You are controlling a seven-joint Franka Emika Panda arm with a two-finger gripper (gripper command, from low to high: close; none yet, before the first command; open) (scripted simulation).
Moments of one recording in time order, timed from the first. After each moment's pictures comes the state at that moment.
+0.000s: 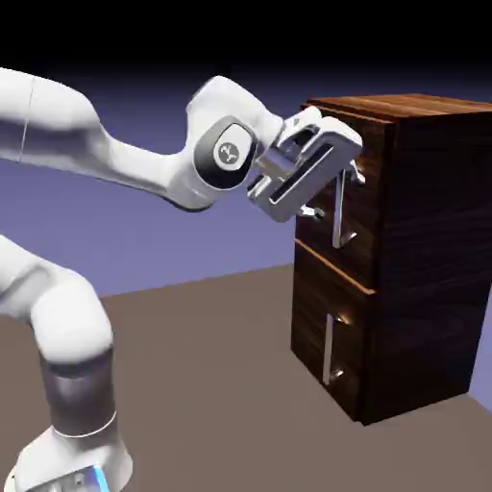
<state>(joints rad) 0.13 -0.78 -0.27 -2.63 -0.82 2.72 0.18</state>
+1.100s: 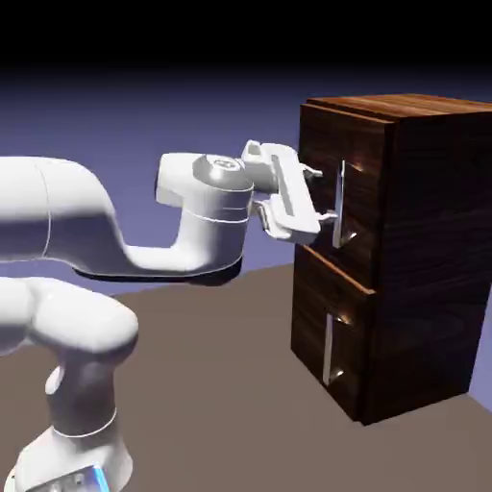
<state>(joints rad) 0.69 -1.09 -0.81 -2.69 -2.25 2.72 -0.33</state>
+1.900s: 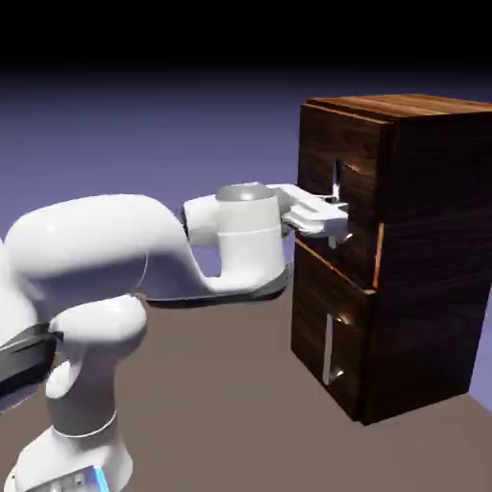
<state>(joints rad) 0.89 -1.12 -0.89 -2.75 -2.59 2.44 -0.49</state>
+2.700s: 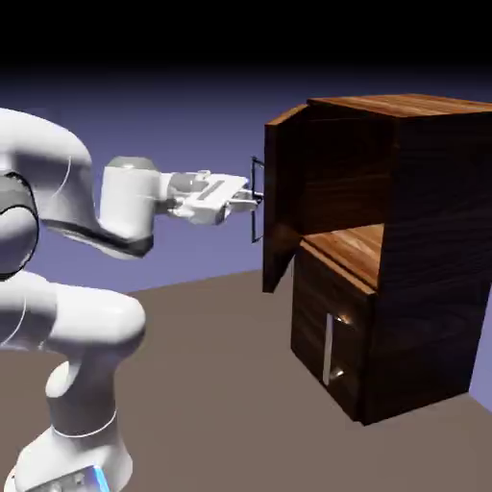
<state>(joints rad) 0.96 -0.85 -0.08 -2.86 -1.59 1.47 -0.34</state>
